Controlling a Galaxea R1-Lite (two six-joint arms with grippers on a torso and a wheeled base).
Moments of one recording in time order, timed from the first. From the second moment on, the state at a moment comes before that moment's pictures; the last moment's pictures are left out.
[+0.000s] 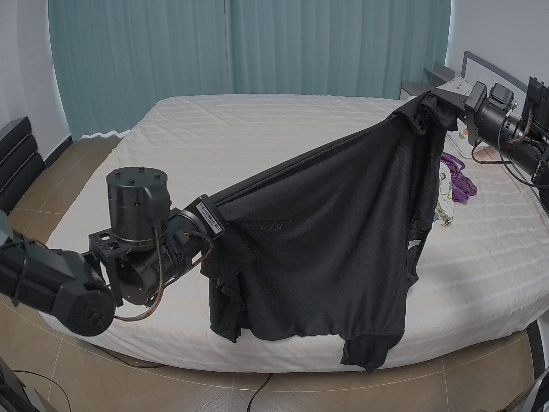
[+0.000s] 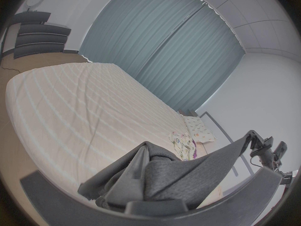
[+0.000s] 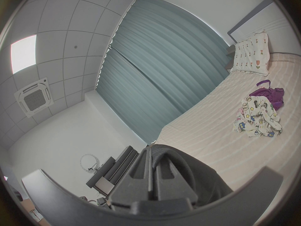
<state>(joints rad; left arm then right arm) -0.60 1.74 -0.76 -0.74 0.33 -0.79 0.12 1.65 -1.11 -0.71 0.40 0.77</state>
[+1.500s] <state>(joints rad) -0.32 2.50 -1.54 -0.50 0.37 -0.80 0.13 2.45 -1.62 -0.64 -0.09 0.76</state>
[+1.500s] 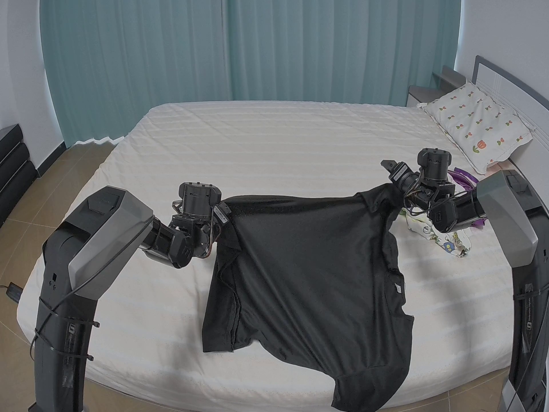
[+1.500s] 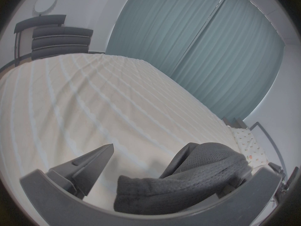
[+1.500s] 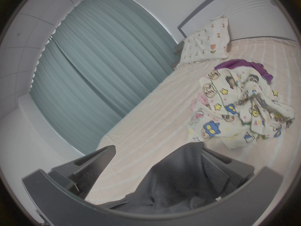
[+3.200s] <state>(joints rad) -0.14 2.41 -1.88 0.34 -0.18 -0.94 0.07 2.32 -1.14 -0.51 0.13 0.67</state>
